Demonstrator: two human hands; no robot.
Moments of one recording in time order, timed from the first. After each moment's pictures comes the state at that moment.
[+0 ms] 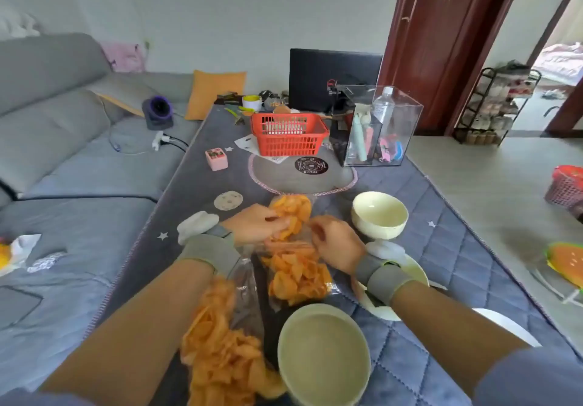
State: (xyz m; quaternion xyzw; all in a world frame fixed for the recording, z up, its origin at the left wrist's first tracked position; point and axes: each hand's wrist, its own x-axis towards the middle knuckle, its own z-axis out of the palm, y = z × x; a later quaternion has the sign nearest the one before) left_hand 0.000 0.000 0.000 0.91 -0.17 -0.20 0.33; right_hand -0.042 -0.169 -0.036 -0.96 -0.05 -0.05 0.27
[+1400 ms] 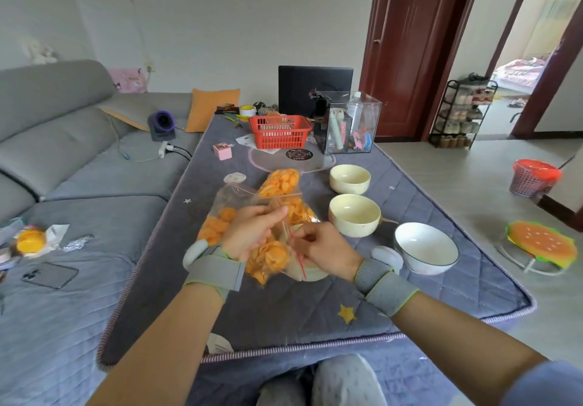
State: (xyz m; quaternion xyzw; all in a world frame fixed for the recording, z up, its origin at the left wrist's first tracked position) left_hand -0.197 0.024 -0.005 0.73 -0.08 -0.13 0.67; right_hand -0.236 -0.120 -0.026 -0.86 -0.05 -0.03 0.51
